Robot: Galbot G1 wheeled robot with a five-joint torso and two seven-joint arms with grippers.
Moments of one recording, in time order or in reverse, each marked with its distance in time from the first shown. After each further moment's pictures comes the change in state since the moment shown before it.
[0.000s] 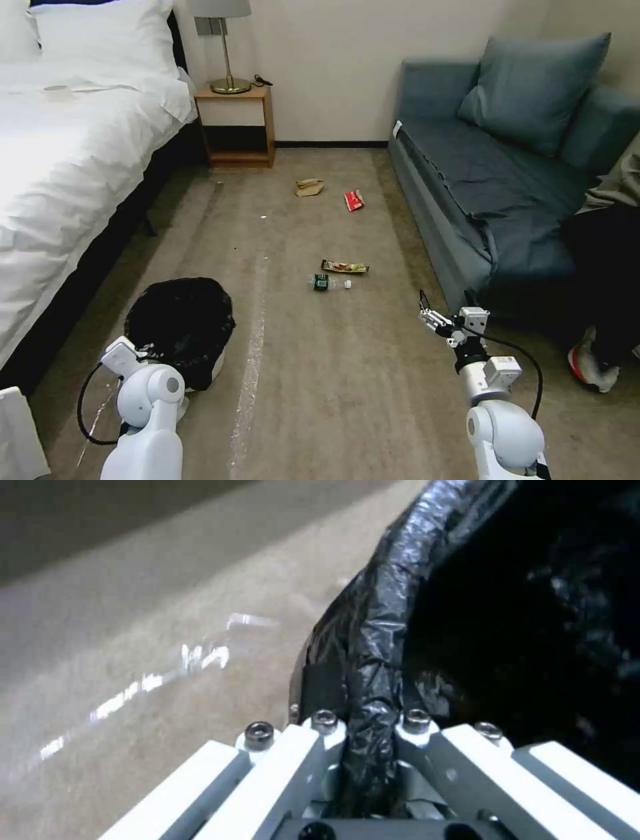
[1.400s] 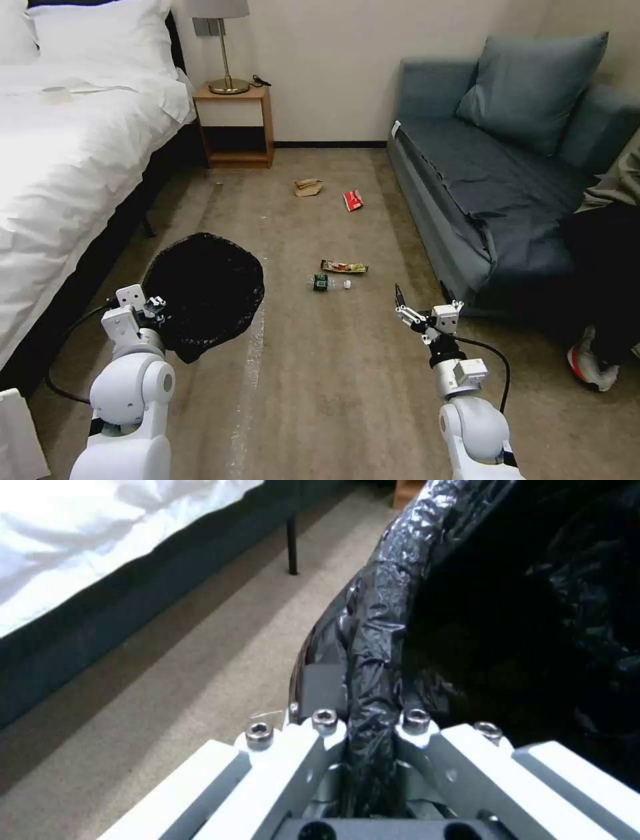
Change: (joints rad) left arm 0.028 0.032 0.017 -0.197 0.332 0.078 0.391; right arm 0.023 0.010 -0.099 -0.063 -0.029 0.137 0.018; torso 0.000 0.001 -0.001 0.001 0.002
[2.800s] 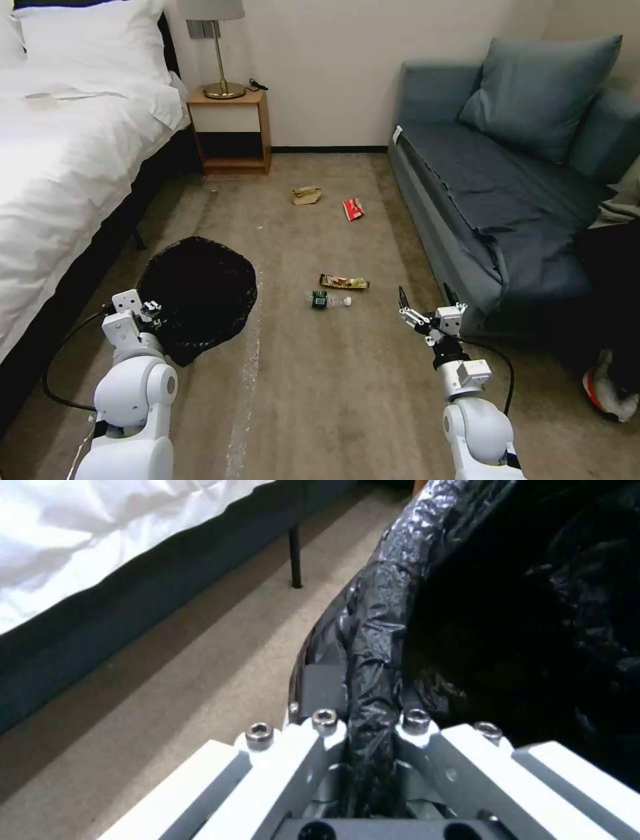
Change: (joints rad) left arm 0.005 -0.011 -0.003 0.025 0.024 -0.023 -0.031; right arm -0.001 0.005 0.029 -0.019 -0.007 0.003 -0.019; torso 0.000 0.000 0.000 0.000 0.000
